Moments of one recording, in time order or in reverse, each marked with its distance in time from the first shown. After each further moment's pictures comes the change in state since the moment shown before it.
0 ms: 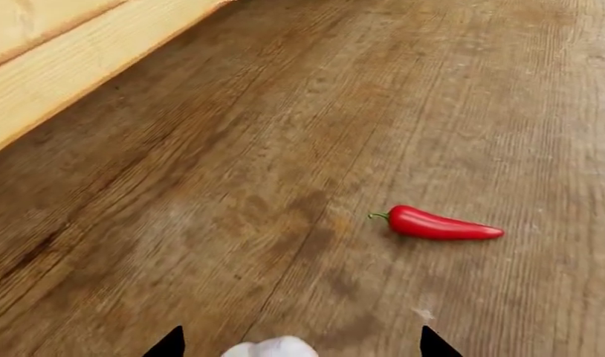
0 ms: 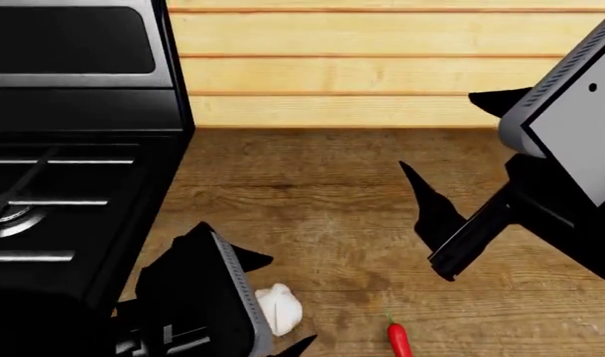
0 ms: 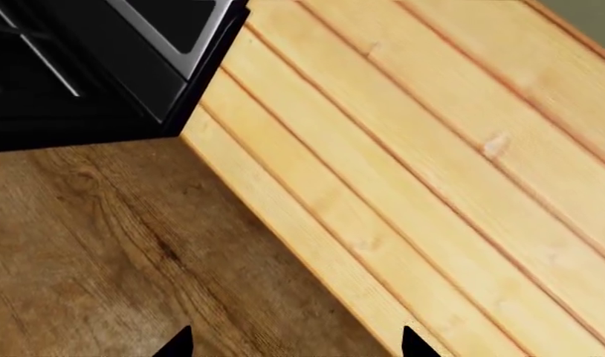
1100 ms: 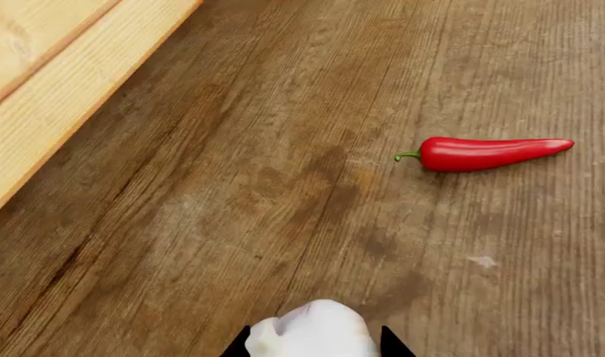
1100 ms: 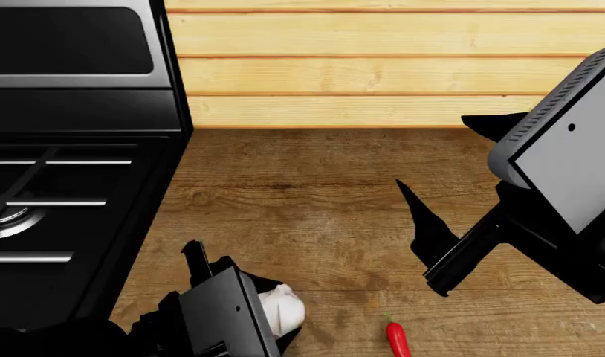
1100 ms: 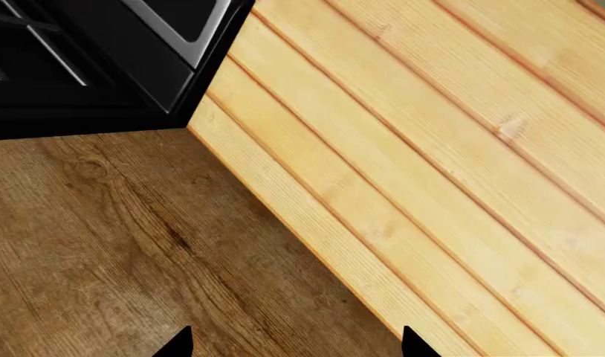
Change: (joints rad) left arm 0.089 -0.097 0.327 0.134 0.715 0.219 0.364; right arm -0.157 0.044 0.032 -0.079 -0.142 -0.082 -0.100
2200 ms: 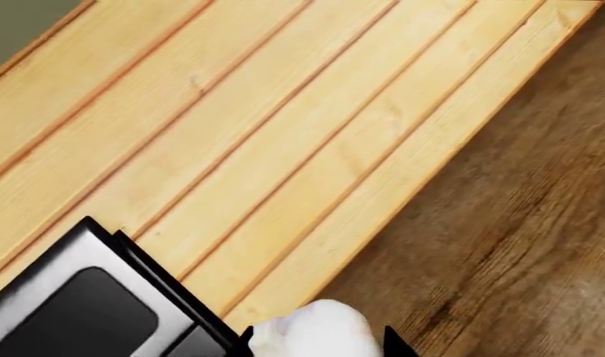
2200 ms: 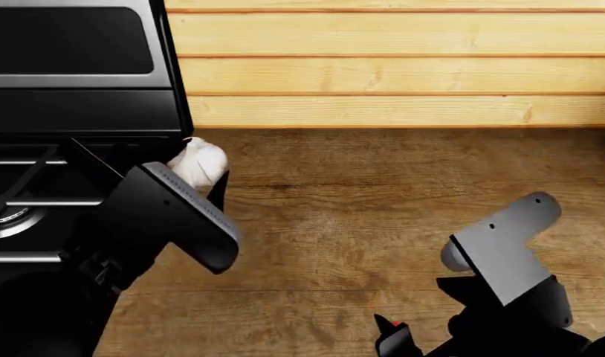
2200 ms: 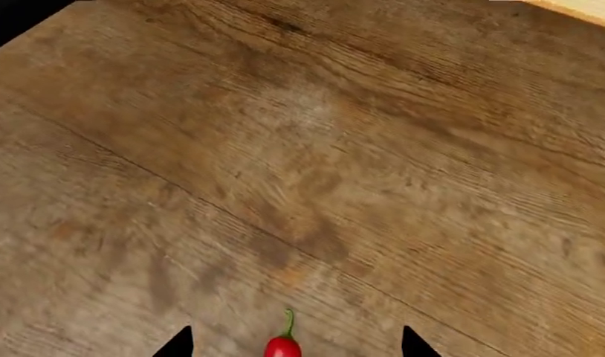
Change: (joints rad) left arm -0.070 -0.034 -0.075 -0.008 0.282 0.073 -0.339; right arm -0.110 0.107 -0.470 -0.001 0.714 -0.471 0.664
